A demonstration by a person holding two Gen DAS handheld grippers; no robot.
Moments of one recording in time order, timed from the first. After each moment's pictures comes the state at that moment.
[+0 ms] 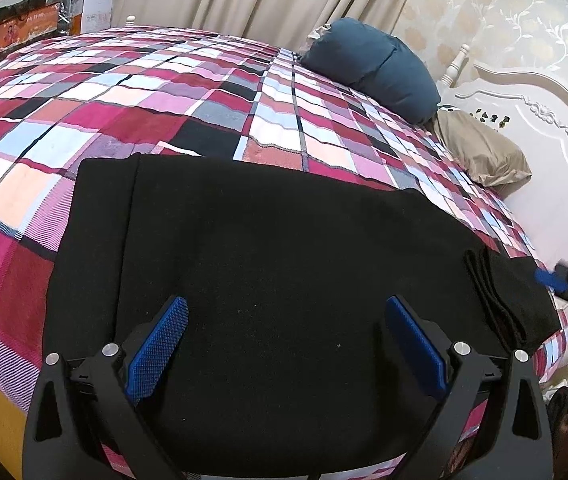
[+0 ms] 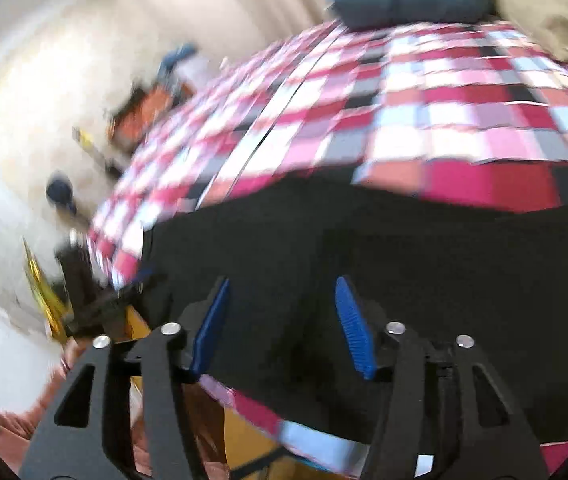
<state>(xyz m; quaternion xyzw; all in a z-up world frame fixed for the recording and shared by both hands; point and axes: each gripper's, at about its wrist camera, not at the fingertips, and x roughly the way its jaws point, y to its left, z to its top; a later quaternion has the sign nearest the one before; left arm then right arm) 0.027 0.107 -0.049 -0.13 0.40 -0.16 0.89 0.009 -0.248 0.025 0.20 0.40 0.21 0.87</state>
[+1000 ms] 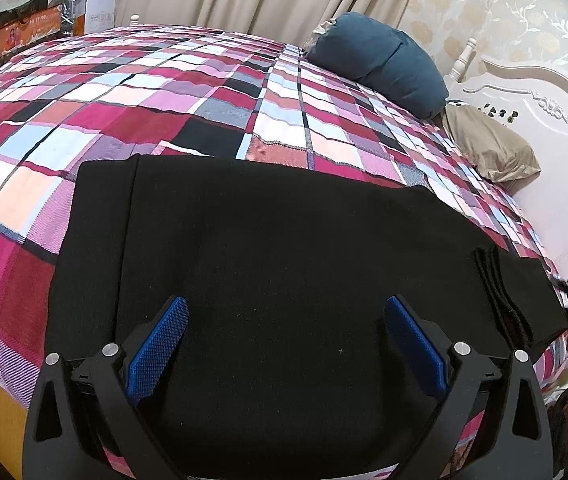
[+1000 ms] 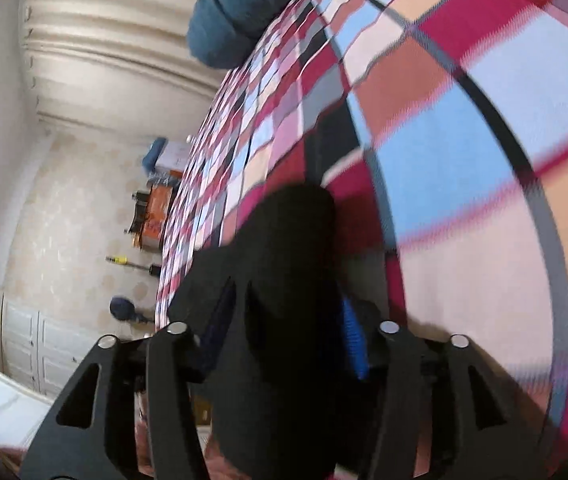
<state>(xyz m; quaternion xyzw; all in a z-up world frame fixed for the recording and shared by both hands) 0.030 0.101 -0.049 -0.12 0.41 -0.14 0.89 0.000 -0.468 -0.073 0.45 0.41 0.21 0.77</state>
